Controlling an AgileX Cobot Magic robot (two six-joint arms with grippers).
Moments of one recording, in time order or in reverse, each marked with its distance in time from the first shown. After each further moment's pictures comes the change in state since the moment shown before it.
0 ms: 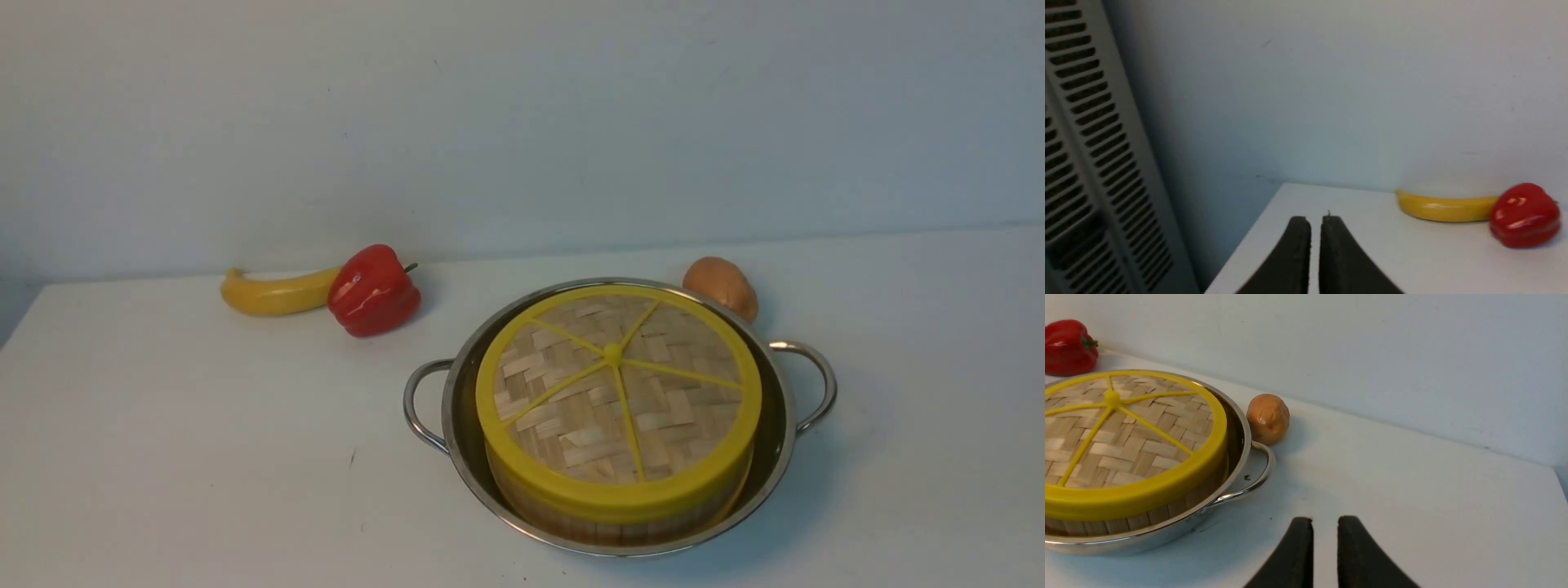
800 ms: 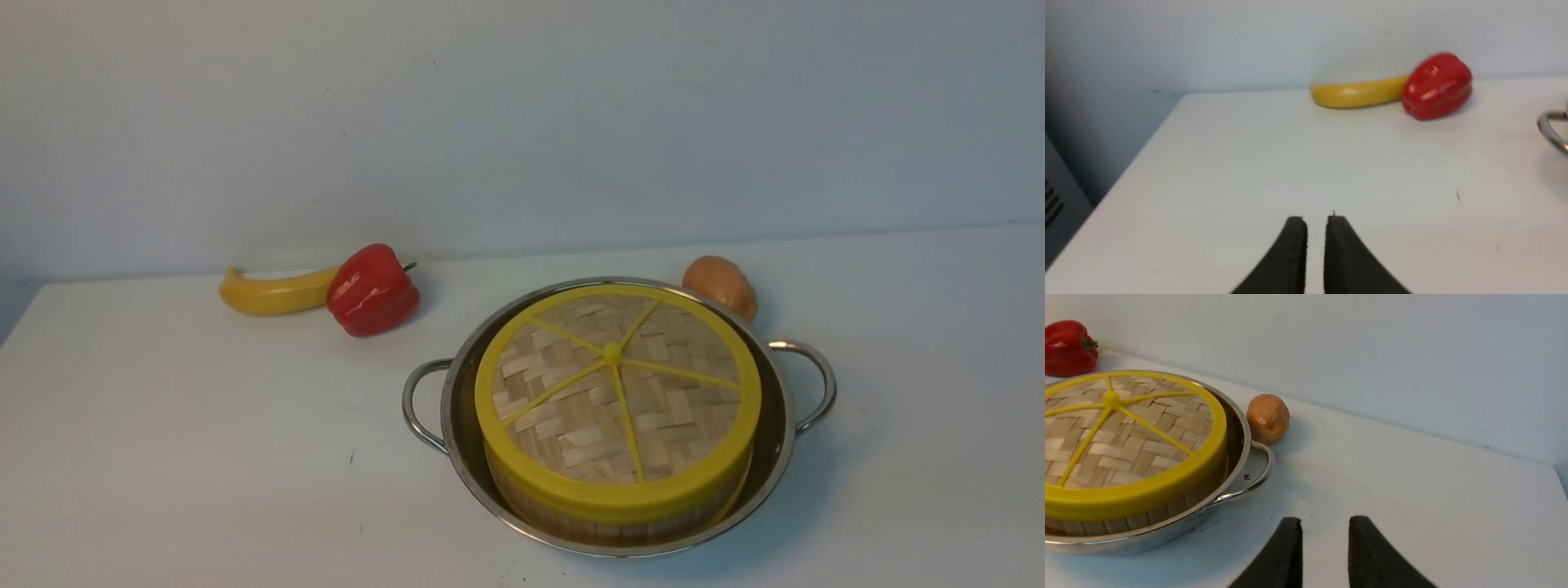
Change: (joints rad) right arm 0.000 0.000 0.001 0.001 0.002 0.000; left arm 0.022 0.000 0.252 -0.525 -0.149 0.499
